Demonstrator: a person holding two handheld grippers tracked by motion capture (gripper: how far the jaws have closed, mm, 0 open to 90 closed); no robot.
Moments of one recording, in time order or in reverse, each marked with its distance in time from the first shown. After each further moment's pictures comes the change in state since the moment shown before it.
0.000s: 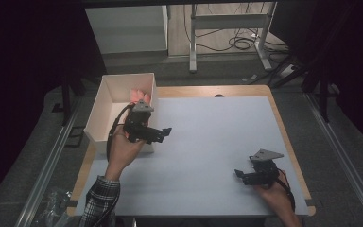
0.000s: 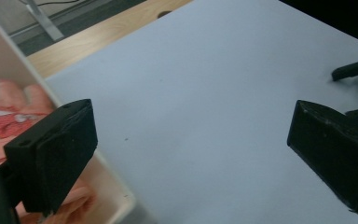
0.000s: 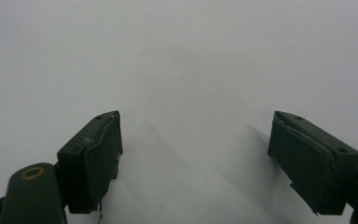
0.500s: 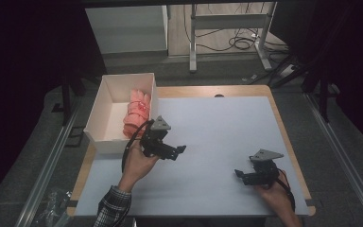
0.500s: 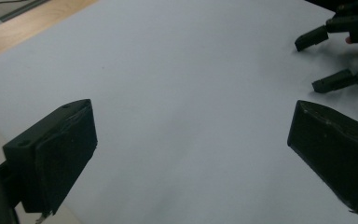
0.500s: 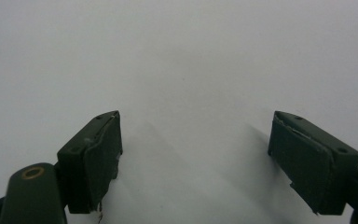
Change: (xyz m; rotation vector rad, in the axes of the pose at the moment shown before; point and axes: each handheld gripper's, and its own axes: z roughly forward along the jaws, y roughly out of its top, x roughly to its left) left arm -0.037 -0.029 0.039 0.014 -0.105 0.066; right arm 0.000 0.000 0.000 0.002 0.000 0.000
